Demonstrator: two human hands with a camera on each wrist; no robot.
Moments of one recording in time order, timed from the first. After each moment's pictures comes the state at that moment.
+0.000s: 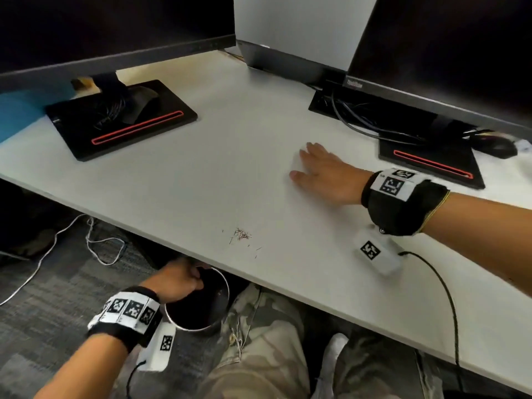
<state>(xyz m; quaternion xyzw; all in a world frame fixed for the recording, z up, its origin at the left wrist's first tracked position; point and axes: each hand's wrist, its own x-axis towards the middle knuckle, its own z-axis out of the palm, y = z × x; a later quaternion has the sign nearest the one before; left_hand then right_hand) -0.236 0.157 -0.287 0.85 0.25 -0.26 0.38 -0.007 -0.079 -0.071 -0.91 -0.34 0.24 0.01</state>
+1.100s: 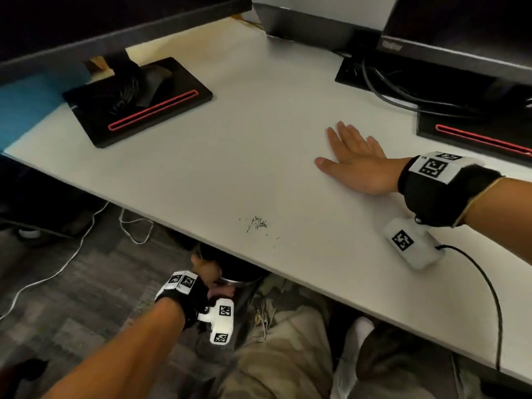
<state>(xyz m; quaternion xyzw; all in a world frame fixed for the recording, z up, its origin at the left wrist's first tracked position) -0.243 0.146 -0.393 0.59 0.49 -0.11 0.63 0.020 -0.090 -0.115 -0.91 -0.32 0.26 0.02</state>
